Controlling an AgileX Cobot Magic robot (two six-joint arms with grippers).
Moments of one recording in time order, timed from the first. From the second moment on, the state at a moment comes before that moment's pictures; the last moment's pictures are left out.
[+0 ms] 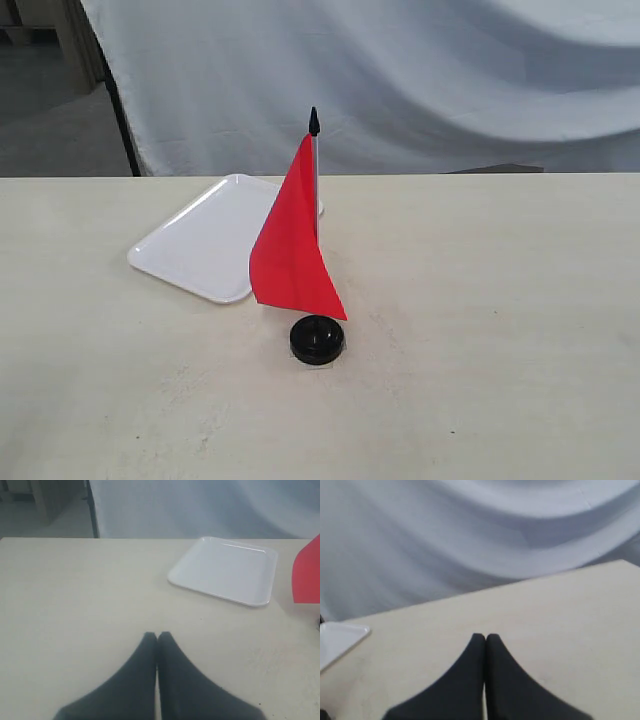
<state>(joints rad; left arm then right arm) -0.08 0.00 0.00 0.00 0.35 -0.04 -0.03 0.01 0.00 -0.38 0.16 0.58</state>
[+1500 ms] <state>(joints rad) -0.08 0.00 0.00 0.00 0.35 -0.04 -0.03 0.68 -0.11 -0.50 -0.91 0.68</state>
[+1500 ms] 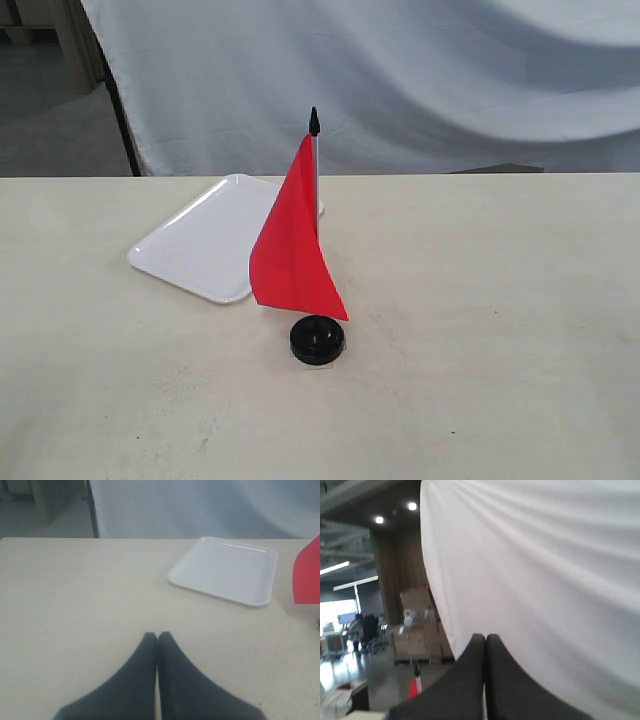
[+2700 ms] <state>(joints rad) -0.08 0.00 0.00 0.00 0.35 -0.04 0.14 2.07 -0.57 -1.01 -1.21 0.34</state>
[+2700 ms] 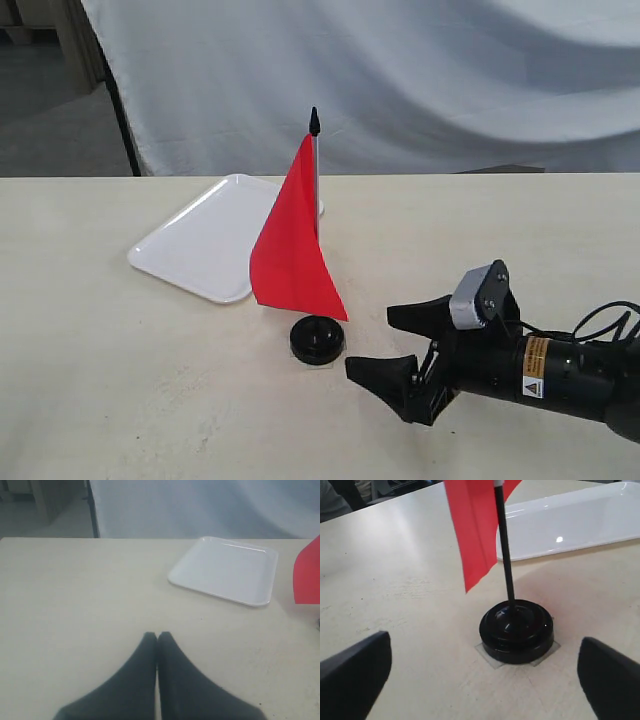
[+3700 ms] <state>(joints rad) -0.08 0.00 0.00 0.00 0.35 -0.04 0.41 2.07 -0.85 -0.65 -1.03 0.26</state>
